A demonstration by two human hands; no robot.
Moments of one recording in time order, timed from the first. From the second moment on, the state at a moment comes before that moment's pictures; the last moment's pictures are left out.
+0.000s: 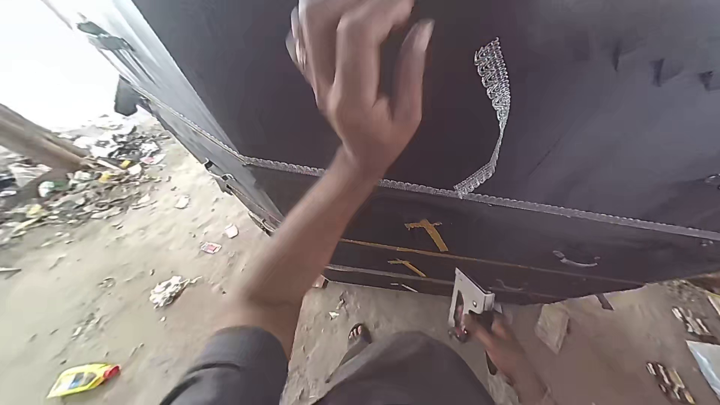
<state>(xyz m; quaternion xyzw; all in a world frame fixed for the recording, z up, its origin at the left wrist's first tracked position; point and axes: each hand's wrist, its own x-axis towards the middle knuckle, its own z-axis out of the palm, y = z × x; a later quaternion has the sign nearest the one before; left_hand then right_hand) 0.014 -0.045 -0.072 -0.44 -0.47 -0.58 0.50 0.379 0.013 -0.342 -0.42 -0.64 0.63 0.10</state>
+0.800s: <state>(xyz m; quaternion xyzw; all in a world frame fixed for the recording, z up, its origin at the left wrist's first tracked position) 0.132 0.055 -0.194 -0.38 -0.69 -0.62 -0.06 0.437 0.045 -0.421 -0.50 -0.65 0.57 0.09</state>
